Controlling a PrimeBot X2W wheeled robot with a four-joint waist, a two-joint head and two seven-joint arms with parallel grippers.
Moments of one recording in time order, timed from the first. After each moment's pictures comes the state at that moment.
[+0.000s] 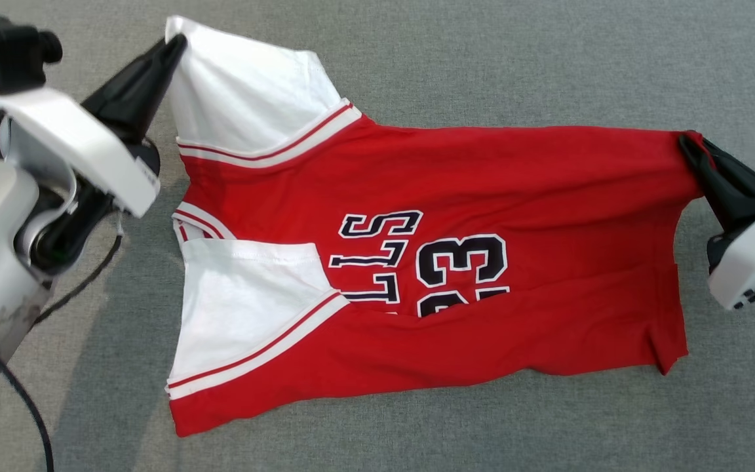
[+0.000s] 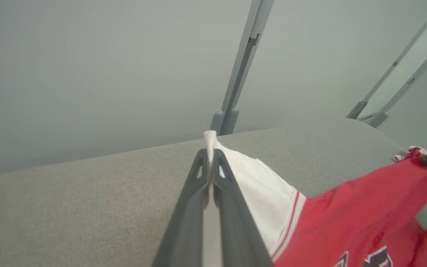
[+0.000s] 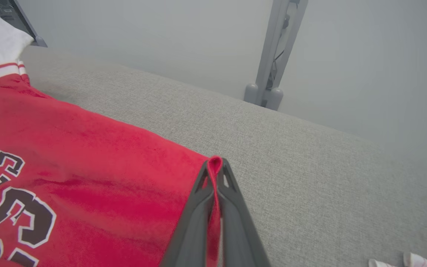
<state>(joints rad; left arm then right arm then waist) -1.04 0.60 -0.96 0.46 -1.21 -0.13 -0.09 -0.51 -0.57 0.33 0.08 0.56 0.13 0.21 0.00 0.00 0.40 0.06</state>
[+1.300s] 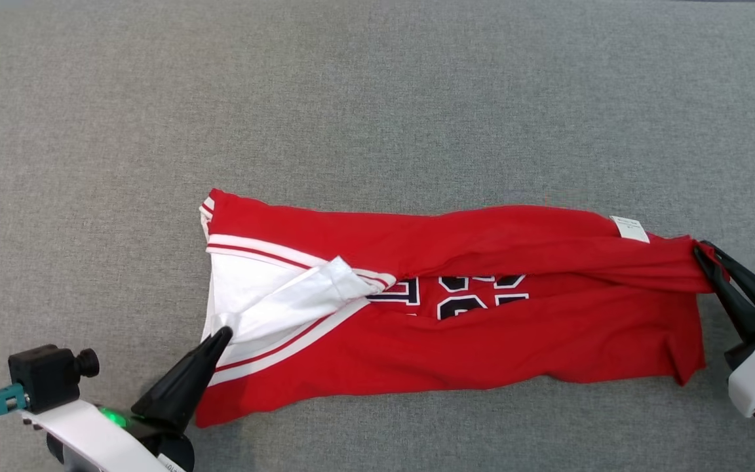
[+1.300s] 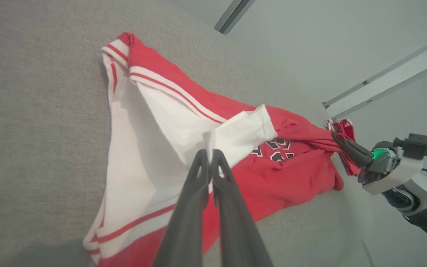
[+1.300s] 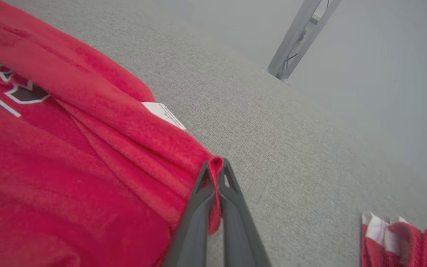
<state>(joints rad) -0.24 0.84 -0.85 -0.25 -1.40 0.05 -0.26 -0.25 -0.66 0.37 0.17 0.27 0.13 -0.15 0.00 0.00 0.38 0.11</state>
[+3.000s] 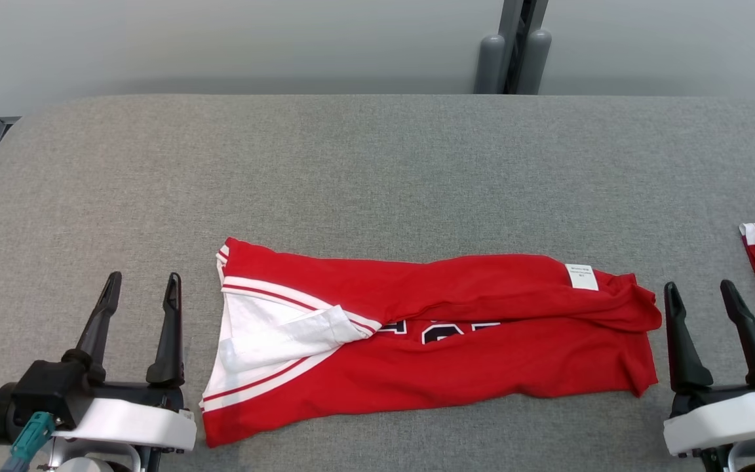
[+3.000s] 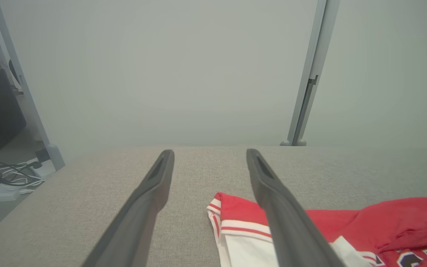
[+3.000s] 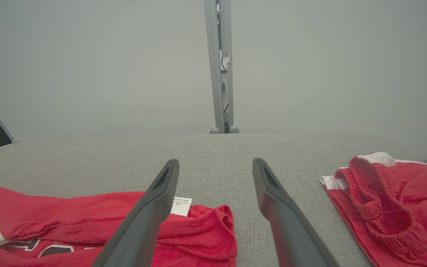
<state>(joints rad) -0.05 0.33 -0.24 0.00 -0.46 0.17 -0.26 0.01 -0.10 -0.05 -0.04 0.22 0.13 -0.10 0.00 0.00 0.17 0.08</state>
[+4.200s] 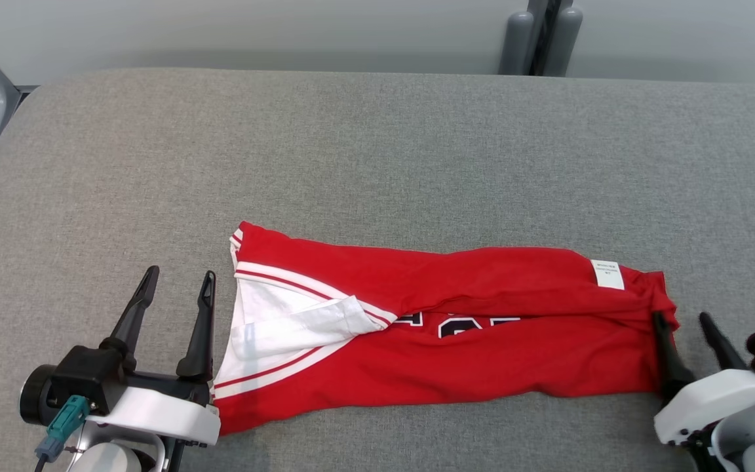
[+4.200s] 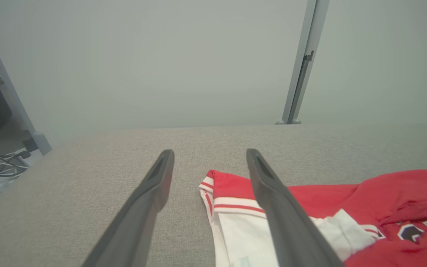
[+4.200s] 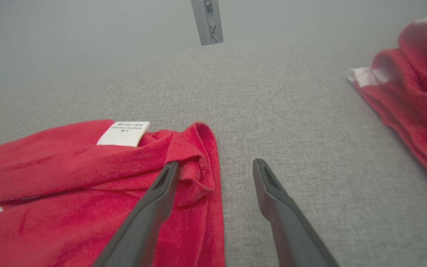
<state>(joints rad) -0.10 0.31 -0.30 0.08 -0.43 0.12 -0.26 -0.14 -0.13 -0.03 0.36 0.34 0.13 -0.05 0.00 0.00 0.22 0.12</state>
